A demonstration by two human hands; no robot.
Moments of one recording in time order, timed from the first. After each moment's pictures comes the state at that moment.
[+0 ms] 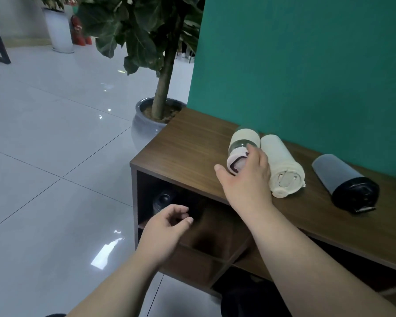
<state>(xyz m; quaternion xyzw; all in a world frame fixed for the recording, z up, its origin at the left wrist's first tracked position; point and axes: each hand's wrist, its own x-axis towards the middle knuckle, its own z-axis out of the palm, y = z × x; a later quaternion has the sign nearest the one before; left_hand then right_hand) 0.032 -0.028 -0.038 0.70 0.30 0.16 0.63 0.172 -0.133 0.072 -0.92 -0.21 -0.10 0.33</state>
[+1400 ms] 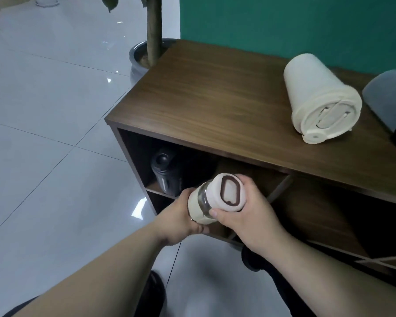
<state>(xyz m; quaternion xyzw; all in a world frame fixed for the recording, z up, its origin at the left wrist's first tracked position) 0.058 -0.023 -0.145 0.83 0.21 -0.09 0.52 0.136 -0.198 -0.055 -0.82 -0.20 0.23 0.49</state>
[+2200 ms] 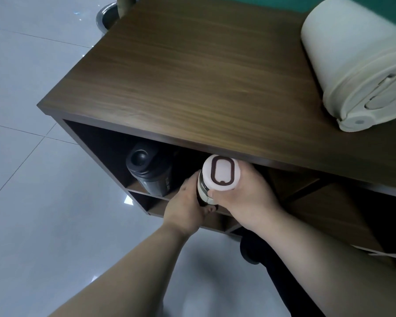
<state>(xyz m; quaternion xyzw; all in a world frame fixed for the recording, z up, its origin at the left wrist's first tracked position) 0.129 -0.036 -0.217 0.86 0.26 0.01 0.44 0.189 -0.151 -0.086 -0.87 -0.16 0.20 0.41</state>
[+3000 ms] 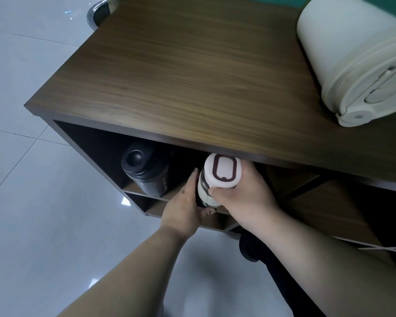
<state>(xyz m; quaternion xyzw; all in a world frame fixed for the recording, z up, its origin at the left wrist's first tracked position) 0.126 -0.036 -0.227 0.89 0.22 -0.01 0.39 0.187 -0.155 -0.089 -0.86 -0.11 0.21 0.46</state>
